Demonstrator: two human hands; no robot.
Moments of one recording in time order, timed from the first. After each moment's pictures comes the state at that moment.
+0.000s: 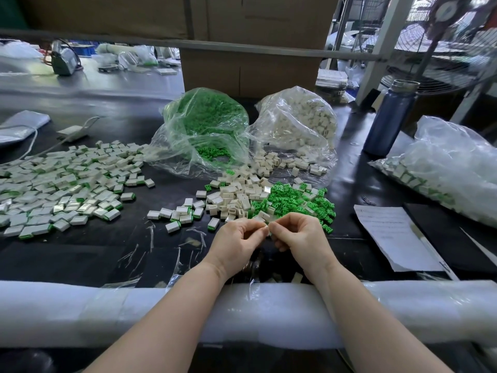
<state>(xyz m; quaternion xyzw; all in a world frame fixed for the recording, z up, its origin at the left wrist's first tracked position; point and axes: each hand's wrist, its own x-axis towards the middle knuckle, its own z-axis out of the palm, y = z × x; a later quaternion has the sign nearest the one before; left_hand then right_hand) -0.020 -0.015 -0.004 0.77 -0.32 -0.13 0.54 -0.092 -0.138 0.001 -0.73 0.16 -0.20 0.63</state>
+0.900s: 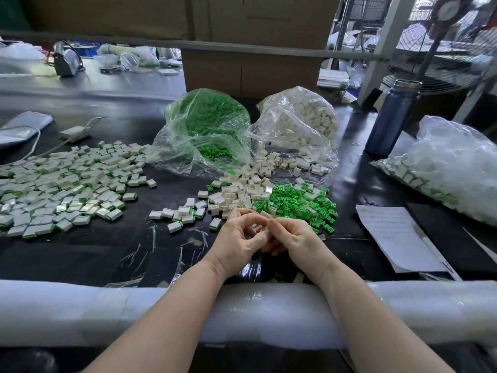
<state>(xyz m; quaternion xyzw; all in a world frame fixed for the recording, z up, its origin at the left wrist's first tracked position) -0.022 -0.014 0.004 0.71 -0.33 -0.16 0.60 -0.091 -0.138 0.001 -0.76 0.06 -0.09 0.64</state>
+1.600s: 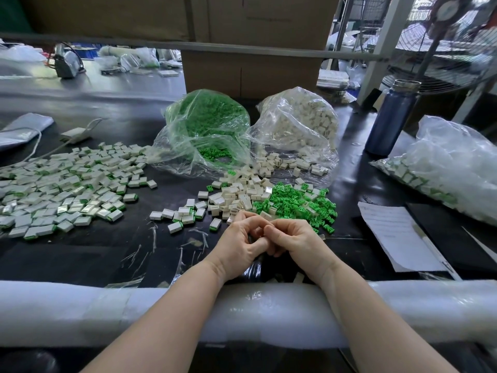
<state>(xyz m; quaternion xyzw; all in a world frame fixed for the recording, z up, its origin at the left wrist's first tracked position) -0.023 -0.014 0.004 0.73 -0.37 -0.17 0.55 -0.093 -0.140 0.001 -0.74 0.06 -0.08 0.66</state>
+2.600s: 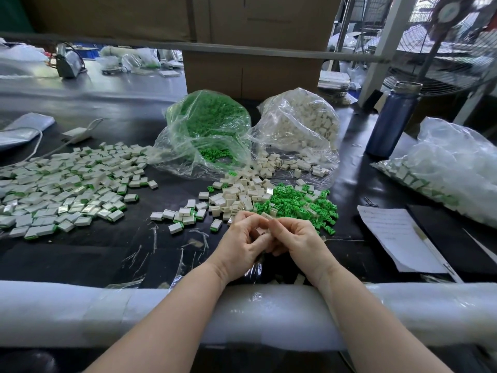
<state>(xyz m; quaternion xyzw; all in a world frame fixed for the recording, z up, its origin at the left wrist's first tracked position) -0.021 -0.016 0.000 0.74 -0.37 -0.14 0.54 -0.092 -0.136 0.001 -0.73 0.09 -0.13 0.66</state>
